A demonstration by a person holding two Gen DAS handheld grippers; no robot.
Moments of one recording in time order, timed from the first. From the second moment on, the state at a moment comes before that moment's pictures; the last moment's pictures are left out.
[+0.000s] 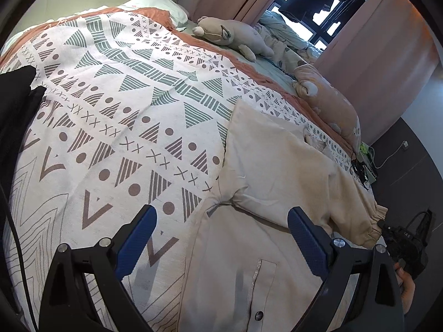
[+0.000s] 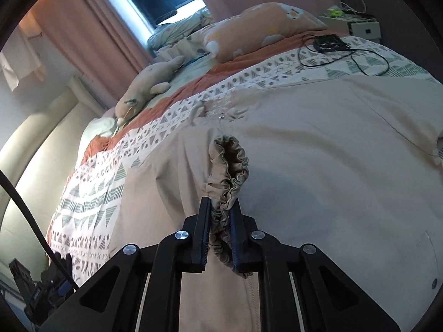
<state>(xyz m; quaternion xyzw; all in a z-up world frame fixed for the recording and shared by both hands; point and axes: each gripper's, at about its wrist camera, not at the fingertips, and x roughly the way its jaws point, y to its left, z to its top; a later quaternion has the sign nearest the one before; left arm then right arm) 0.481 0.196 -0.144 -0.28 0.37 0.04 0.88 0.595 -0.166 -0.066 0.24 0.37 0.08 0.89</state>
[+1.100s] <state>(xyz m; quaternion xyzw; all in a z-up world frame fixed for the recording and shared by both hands) 0.537 0.164 -0.205 -0.15 0.47 0.12 0.86 0.689 -0.271 -0.156 0.30 0.41 0.00 0.86</state>
